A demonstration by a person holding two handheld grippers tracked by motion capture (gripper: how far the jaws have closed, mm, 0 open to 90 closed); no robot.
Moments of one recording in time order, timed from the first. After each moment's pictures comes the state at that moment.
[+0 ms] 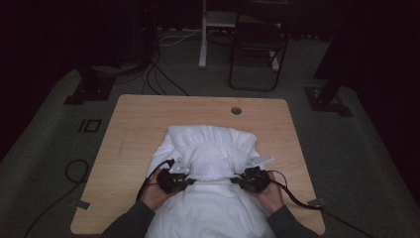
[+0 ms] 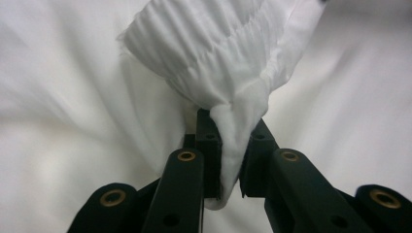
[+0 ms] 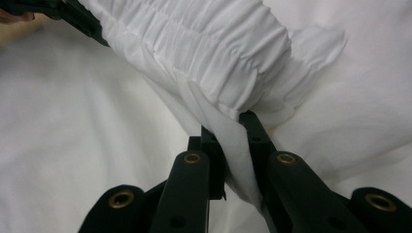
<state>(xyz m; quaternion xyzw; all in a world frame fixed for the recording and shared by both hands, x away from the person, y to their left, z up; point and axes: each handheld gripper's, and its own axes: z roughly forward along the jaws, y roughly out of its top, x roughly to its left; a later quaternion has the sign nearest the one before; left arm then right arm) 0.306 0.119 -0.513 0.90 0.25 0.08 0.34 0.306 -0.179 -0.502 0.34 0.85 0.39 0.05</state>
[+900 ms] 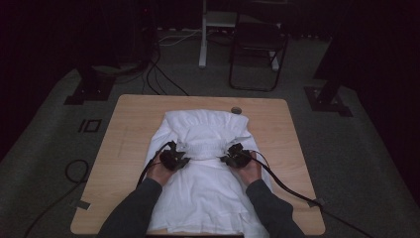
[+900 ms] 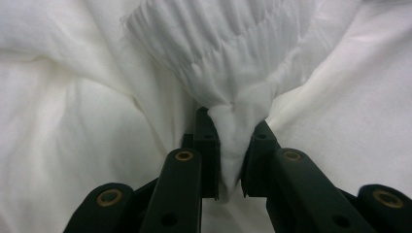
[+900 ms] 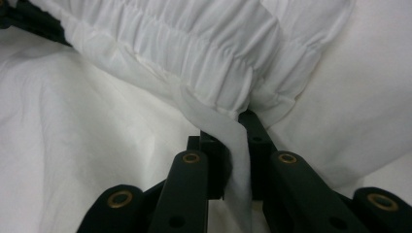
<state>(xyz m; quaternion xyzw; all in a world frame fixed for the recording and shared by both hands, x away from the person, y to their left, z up) 0.404 0.124 -0.526 0.89 0.32 0.17 0.29 0.409 -0.141 -0.532 0.40 0.84 0.36 0.08</state>
